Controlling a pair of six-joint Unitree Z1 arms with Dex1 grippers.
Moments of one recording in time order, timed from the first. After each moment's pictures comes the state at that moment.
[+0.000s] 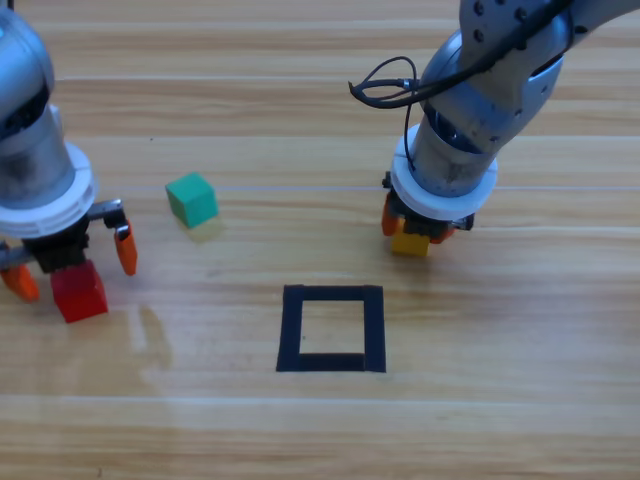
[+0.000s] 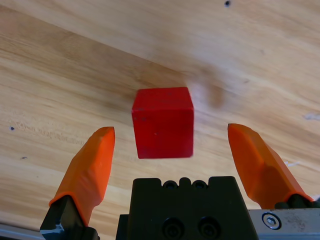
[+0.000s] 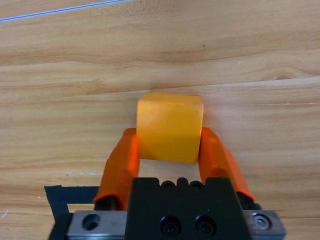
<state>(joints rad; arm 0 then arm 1) -0.40 1.93 -1.20 0.76 0.08 -0.84 0.81 2.30 -1.67 0.65 -0.15 0.90</state>
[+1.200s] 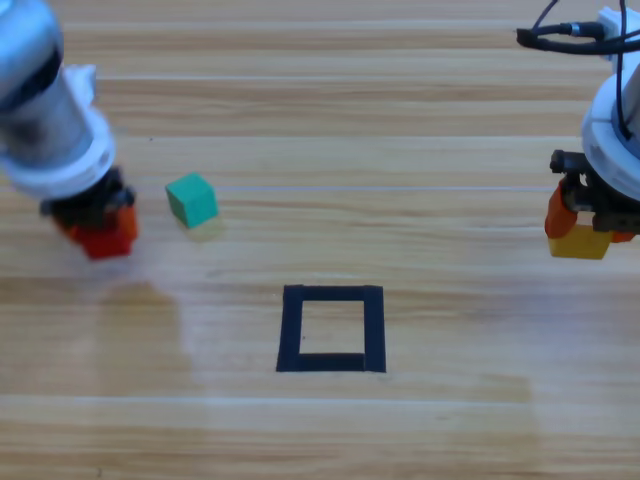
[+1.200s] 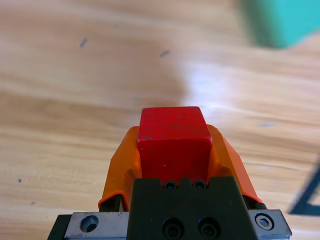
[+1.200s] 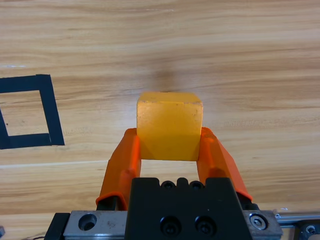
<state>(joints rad) -0.39 1.95 -1.31 0.74 0.07 -0.62 0.83 1.84 -1.42 0.94 -0.21 0.86</state>
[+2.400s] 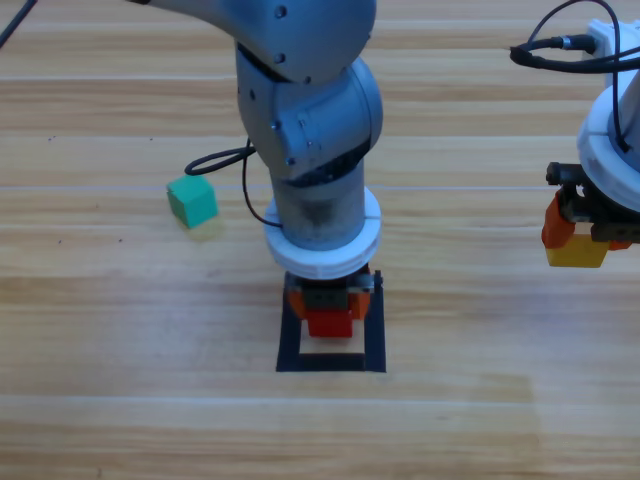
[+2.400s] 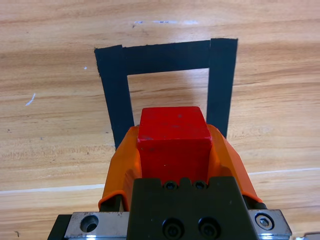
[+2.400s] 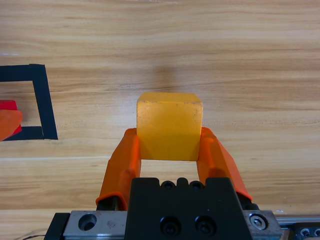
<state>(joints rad) -0.89 2.25 -1.77 0.97 0.07 -0.92 0.83 1.85 -1.40 0.92 -0.20 0.82</state>
